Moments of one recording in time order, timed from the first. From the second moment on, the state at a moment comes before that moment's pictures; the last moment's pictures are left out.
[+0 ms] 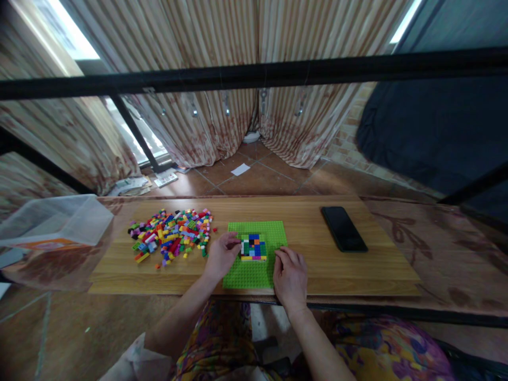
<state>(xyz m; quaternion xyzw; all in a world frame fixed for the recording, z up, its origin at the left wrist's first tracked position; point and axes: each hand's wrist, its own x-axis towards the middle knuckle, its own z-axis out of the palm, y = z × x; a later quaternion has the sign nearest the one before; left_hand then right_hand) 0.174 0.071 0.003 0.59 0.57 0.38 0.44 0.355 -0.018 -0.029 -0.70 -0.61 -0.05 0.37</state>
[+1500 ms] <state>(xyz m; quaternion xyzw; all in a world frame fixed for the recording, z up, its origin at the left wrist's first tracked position) 0.013 0.010 0.005 0.49 0.67 0.44 0.34 0.361 -0.020 -0.037 -0.69 -0.63 -0.09 0.34</state>
